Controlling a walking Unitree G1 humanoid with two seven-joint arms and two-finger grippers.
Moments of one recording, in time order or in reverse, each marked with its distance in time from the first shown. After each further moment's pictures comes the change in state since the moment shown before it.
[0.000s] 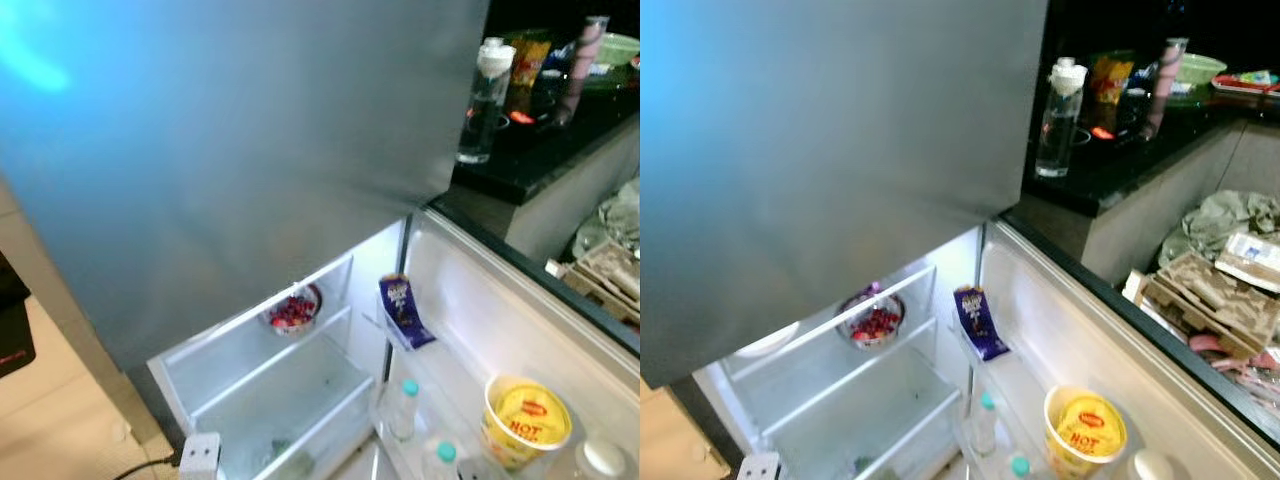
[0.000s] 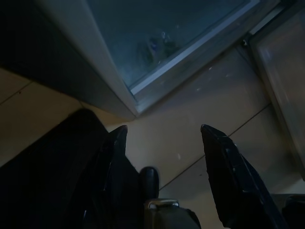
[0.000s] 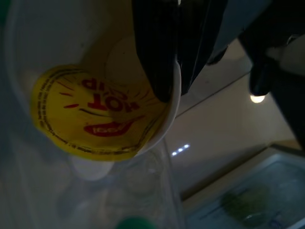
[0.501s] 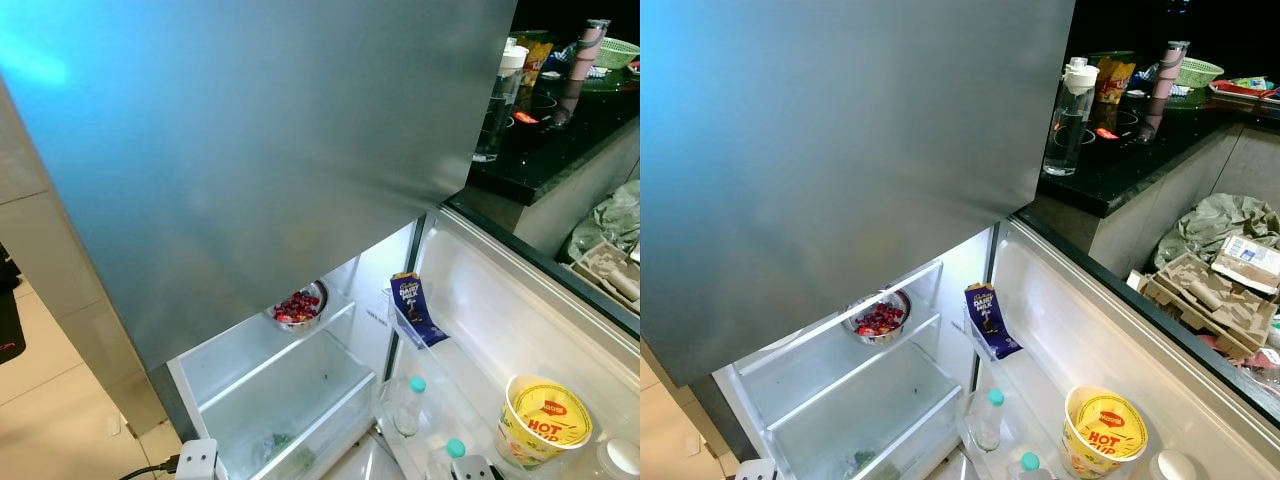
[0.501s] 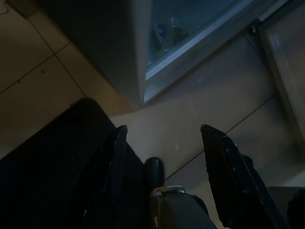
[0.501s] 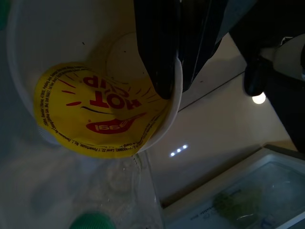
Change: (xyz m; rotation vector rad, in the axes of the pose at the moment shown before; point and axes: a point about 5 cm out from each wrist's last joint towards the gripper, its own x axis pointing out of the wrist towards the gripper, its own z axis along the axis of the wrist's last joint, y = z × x) left arm -0.001 -0.001 -0.005 0.026 0.016 -0.009; right arm 0.002 0.009 0.002 0.007 0.004 0.045
